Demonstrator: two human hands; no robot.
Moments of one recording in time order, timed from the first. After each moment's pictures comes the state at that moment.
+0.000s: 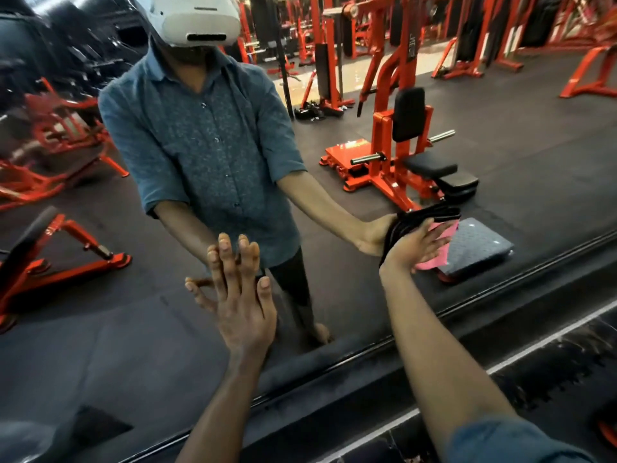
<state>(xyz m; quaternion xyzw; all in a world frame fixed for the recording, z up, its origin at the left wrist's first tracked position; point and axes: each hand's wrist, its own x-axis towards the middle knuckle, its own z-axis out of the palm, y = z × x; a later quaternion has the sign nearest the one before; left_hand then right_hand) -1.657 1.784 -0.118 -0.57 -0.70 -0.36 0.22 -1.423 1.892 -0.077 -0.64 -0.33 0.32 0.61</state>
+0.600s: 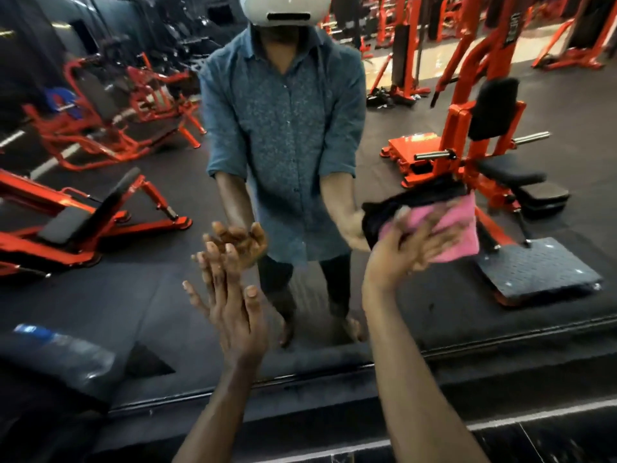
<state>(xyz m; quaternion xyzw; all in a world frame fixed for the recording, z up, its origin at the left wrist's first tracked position) -1.685 1.738 -0.109 -0.50 -0.70 -0.47 0.18 -1.523 1.900 -0.085 -0.56 -0.39 0.17 0.71</state>
